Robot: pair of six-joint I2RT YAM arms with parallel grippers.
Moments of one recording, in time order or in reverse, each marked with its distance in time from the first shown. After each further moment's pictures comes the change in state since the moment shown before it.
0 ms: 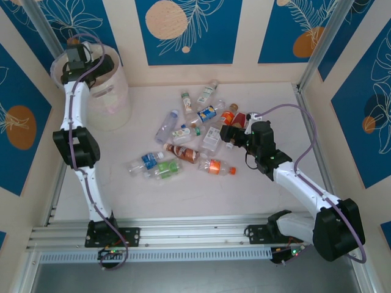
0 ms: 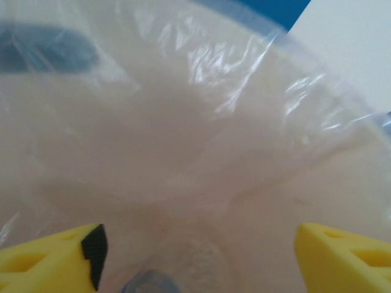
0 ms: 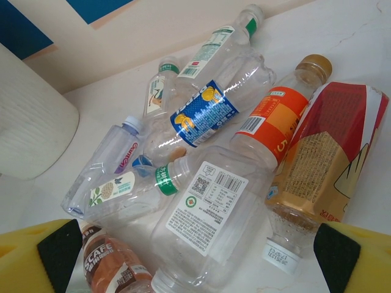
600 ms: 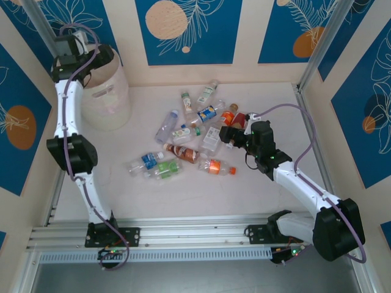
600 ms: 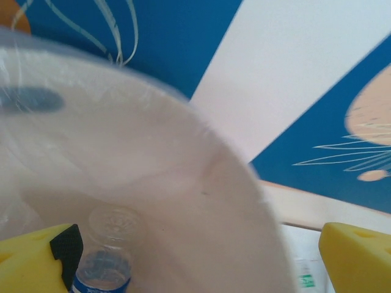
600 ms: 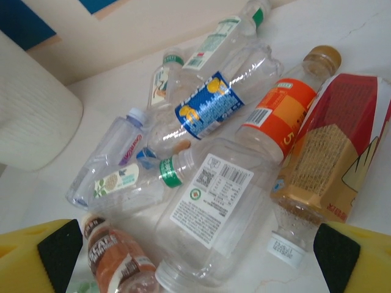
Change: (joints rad) left arm -0.006 -0.167 -0.021 -0.058 0.083 -0.023; right arm 0.001 0.002 0.004 -0.030 -0.034 -0.012
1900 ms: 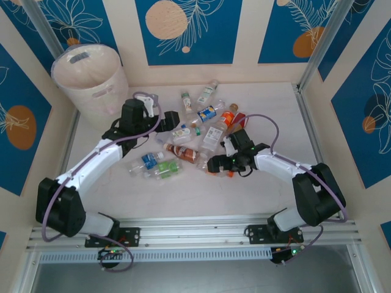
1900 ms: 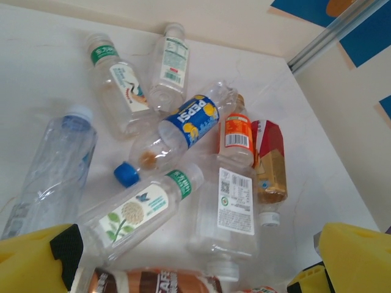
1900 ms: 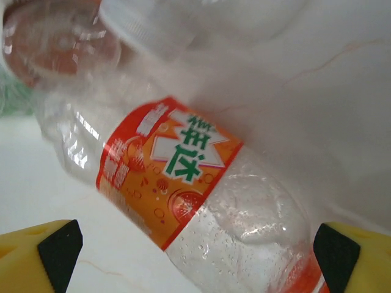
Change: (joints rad) left arm -0.560 -0.722 -1.287 0.484 -0.044 -0.160; right arm 0.115 0.315 0.077 -0.432 -0.277 -0.154
